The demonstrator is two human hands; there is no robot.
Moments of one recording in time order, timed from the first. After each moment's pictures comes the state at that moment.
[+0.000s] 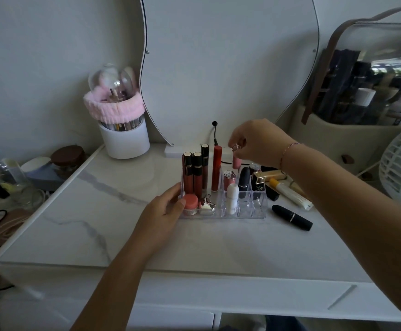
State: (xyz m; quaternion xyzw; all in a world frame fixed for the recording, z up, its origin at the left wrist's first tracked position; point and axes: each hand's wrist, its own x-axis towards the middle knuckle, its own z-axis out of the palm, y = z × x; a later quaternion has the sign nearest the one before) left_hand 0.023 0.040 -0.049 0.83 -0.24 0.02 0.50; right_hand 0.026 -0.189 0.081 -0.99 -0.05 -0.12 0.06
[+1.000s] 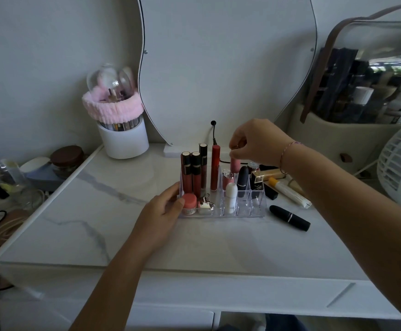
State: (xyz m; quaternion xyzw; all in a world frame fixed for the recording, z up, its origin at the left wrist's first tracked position) left_hand 0.027 0.041 -0.055 0.84 -0.23 0.02 0.50; right_hand 0.023 -0.190 0.080 -0.99 -0.04 -0.12 0.12
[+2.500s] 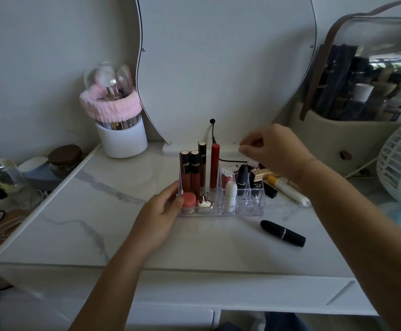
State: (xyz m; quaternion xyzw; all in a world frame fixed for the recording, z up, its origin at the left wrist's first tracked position) left_hand 0.026 0.040 -0.052 0.83 -0.25 0.02 0.50; right_hand -0.010 -0.199 0.068 -0.96 0.00 -0.18 0.19
